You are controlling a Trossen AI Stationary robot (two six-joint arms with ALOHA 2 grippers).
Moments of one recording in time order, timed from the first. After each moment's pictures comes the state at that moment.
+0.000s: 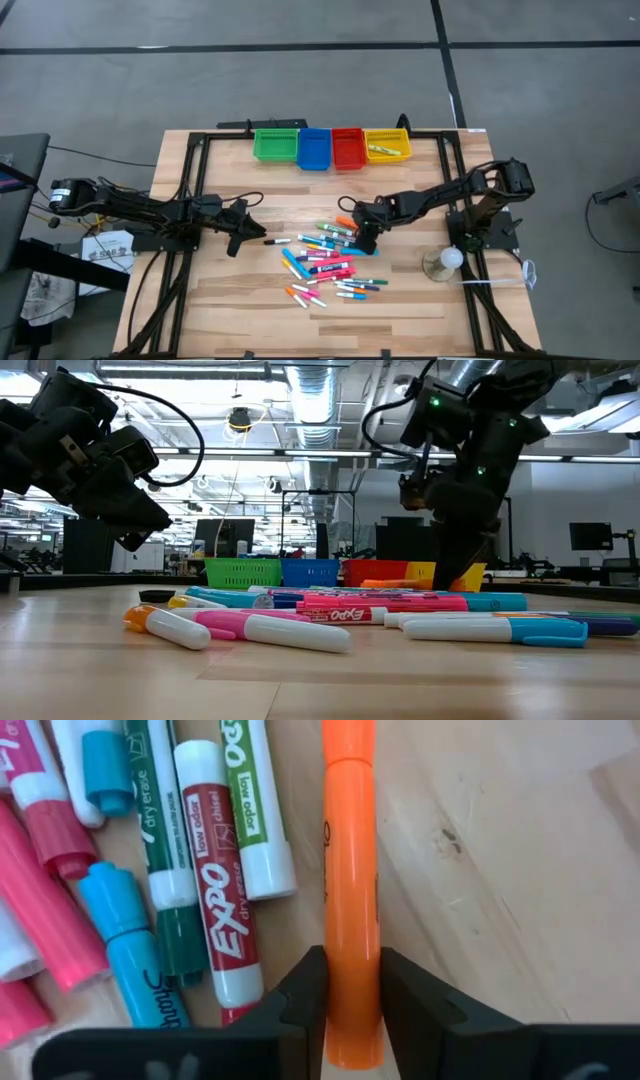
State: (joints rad) left arm 0.01 0.87 0.01 0.49 0.18 -0.35; right arm 0.04 1.64 0.83 -0.39 0.06 0.44
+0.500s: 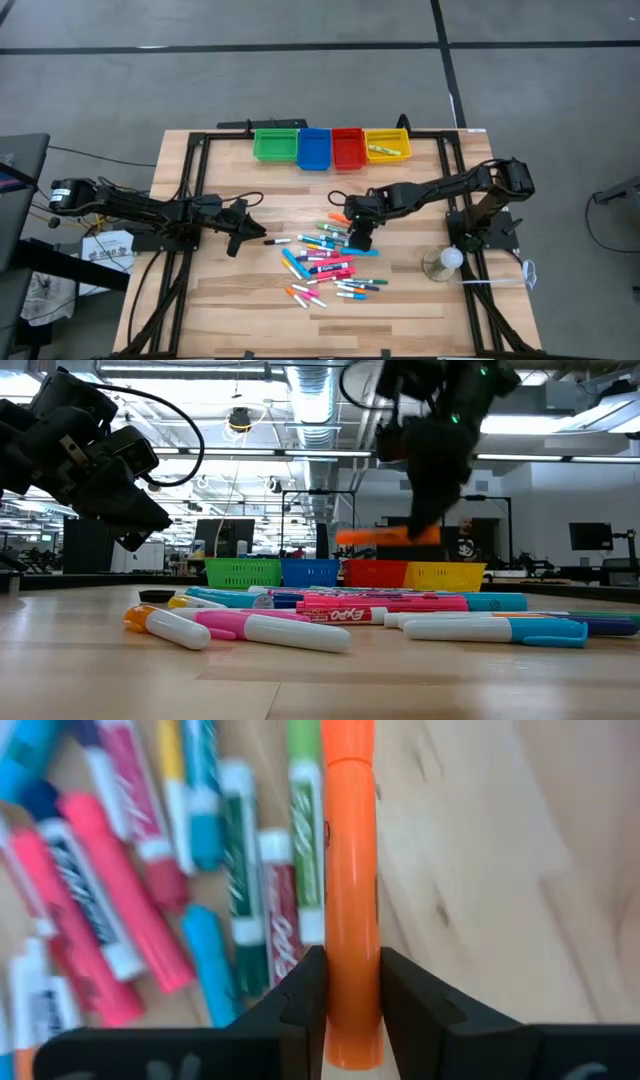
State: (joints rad) left arm 0.01 0.86 0.01 0.49 0.18 -0.35; right arm 0.04 1.64 1.09 -0.64 0.07 0.33
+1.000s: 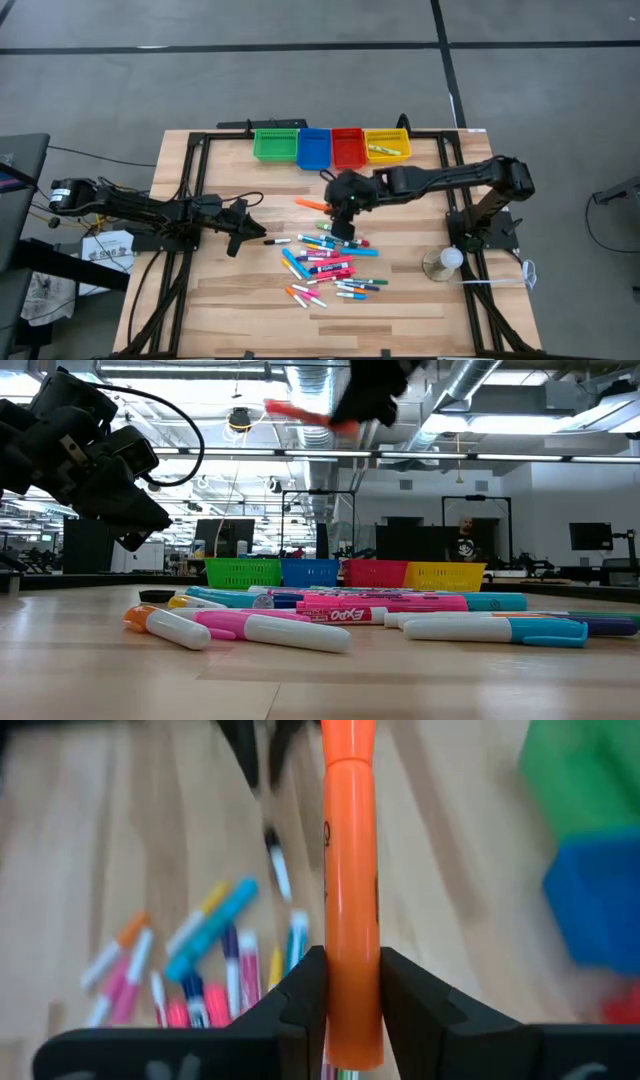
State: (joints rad) left arm 0.01 0.86 0.01 0.50 0.18 -0.35; right arm 0.04 1.64 1.43 -0.60 0.08 0.11
